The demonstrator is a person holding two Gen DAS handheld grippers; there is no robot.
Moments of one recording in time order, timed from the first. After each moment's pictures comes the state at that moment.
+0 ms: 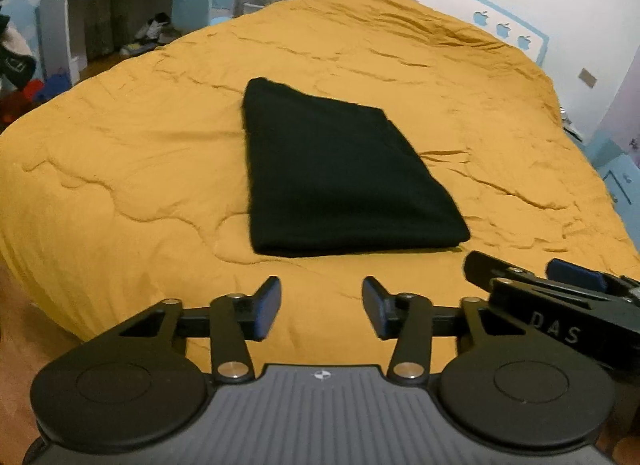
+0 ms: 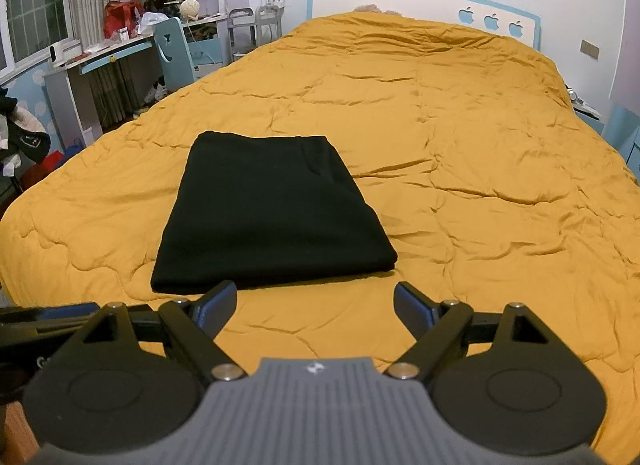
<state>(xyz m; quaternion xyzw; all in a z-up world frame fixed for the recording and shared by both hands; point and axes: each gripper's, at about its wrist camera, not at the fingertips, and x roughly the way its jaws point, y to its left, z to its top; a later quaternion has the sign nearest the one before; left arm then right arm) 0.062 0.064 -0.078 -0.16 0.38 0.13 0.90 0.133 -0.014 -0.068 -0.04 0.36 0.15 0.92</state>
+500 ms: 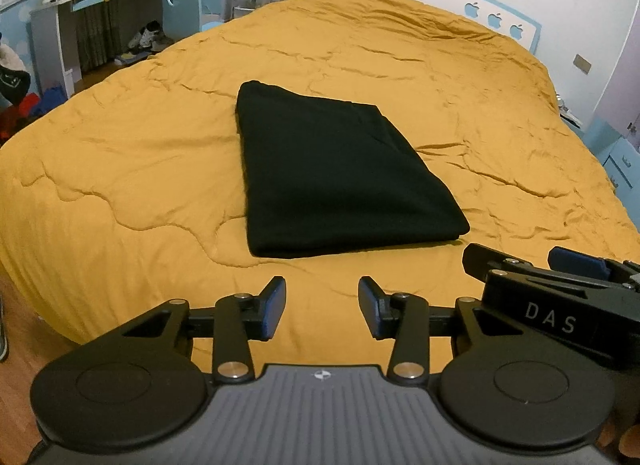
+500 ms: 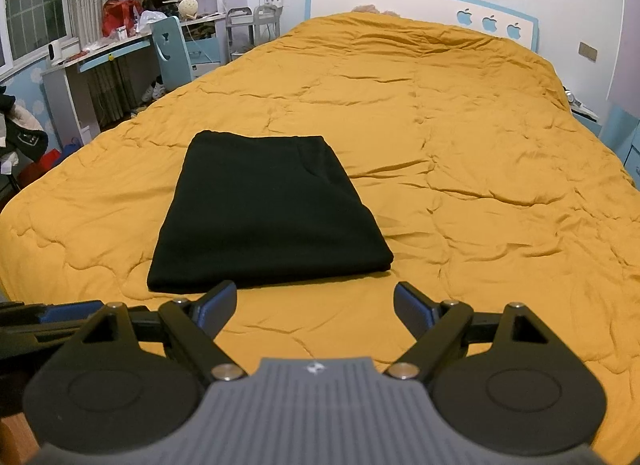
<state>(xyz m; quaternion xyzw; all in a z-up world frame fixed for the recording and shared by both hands) 0.065 0.058 -0.076 -0.15 0.39 0.13 0.90 0.130 -0.014 -0.066 -0.05 0.36 0.14 0.92</state>
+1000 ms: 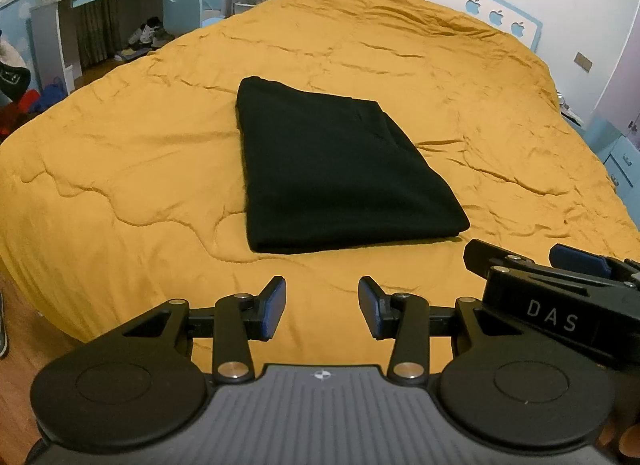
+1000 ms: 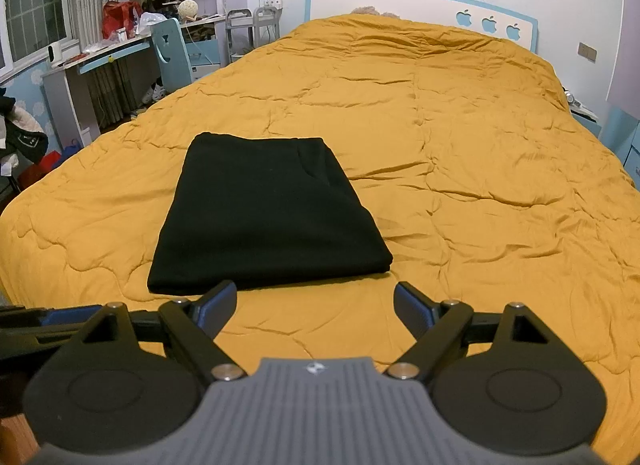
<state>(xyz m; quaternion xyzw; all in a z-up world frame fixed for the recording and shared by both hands) 0.067 0.060 -0.076 -0.15 0.40 0.13 0.90 0.128 -0.015 -0.066 -0.05 0.36 0.14 0.92</state>
